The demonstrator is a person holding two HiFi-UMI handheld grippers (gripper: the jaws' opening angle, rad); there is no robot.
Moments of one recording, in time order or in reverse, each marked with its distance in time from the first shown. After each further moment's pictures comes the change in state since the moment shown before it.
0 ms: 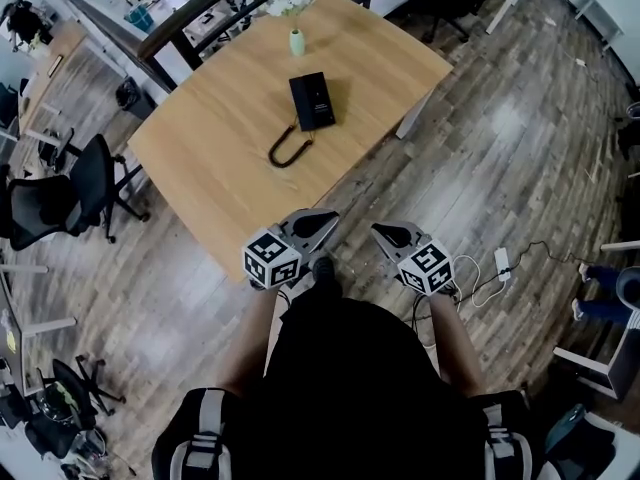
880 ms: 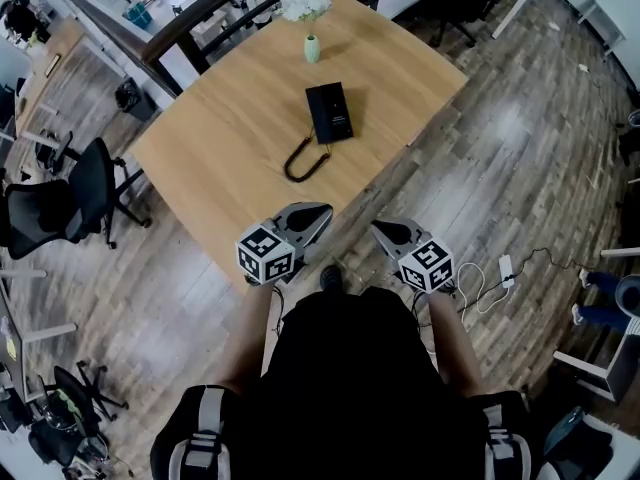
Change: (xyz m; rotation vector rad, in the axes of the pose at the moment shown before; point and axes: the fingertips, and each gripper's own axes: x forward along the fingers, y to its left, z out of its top) left arm -0.030 0.091 0.025 -0.009 -0.024 0.028; right arm 0.072 -0.014 0.043 0.040 -0.022 -0.002
